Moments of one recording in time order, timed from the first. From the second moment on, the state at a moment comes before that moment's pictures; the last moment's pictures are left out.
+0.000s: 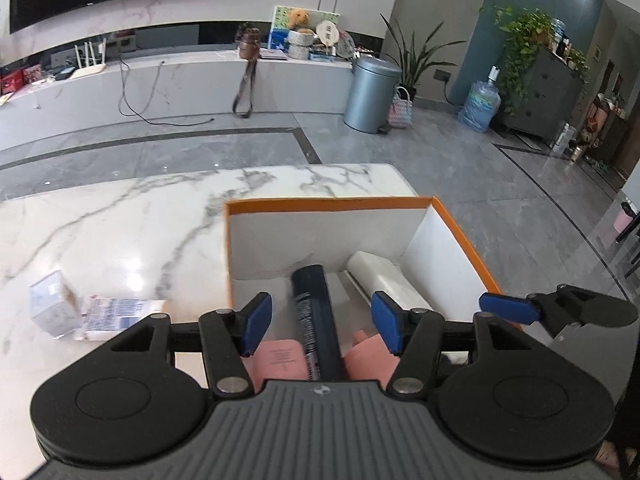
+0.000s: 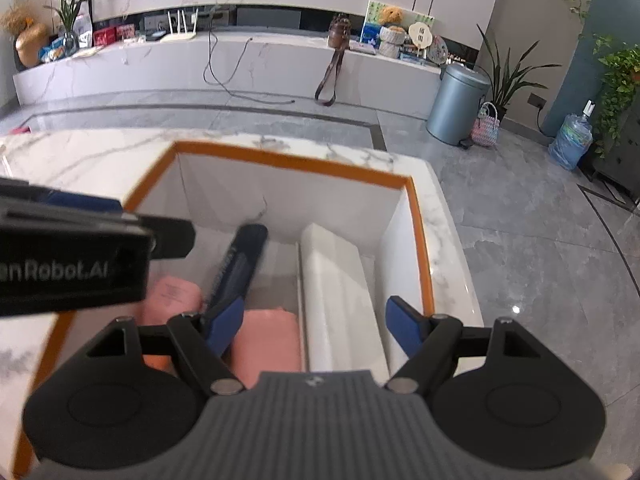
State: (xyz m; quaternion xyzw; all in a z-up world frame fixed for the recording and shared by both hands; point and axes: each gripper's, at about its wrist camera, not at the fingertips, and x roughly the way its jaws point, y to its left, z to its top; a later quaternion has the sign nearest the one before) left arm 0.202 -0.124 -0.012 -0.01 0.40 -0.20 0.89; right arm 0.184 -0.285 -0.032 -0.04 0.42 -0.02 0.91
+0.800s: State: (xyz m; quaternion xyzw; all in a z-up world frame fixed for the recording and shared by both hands) left arm 0.184 0.021 -0.016 -0.03 0.39 -0.10 0.92; right arm 0.164 -0.140 -0.004 -0.06 0.38 0.11 0.92
